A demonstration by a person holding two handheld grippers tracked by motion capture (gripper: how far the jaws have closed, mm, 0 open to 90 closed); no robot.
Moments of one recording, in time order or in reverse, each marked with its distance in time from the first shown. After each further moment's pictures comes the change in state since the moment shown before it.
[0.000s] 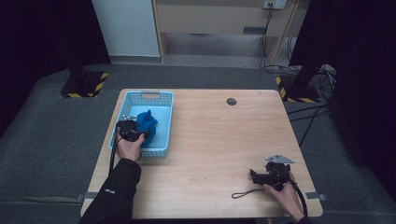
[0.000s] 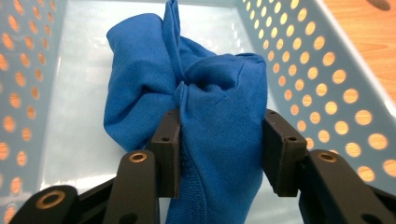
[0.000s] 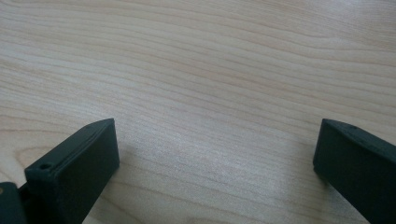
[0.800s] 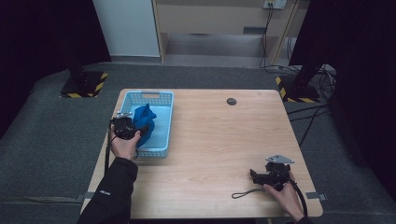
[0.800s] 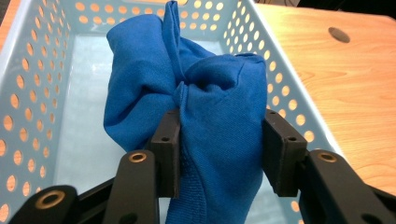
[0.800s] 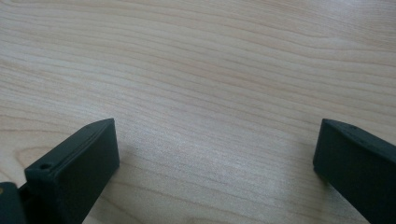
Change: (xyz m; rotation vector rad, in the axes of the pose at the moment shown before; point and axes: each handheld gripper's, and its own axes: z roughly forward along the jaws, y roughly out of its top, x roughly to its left) left arm -0.004 0.013 -0.030 -0.079 -0.046 -0.009; right arm 0.000 0.000 0.000 0.000 0.000 0.000
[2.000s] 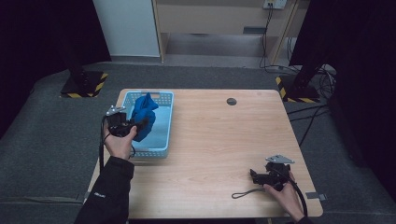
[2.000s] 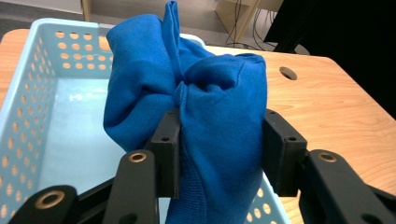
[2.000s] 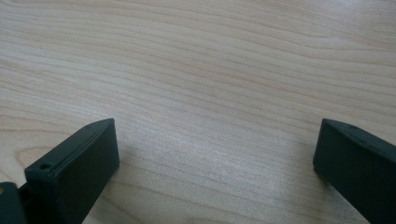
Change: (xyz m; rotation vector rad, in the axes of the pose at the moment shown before) left arm -0.019 0.020 -0.037 -0.117 -0.103 -0.007; right arm 0.000 0.000 0.000 0.000 0.000 0.000
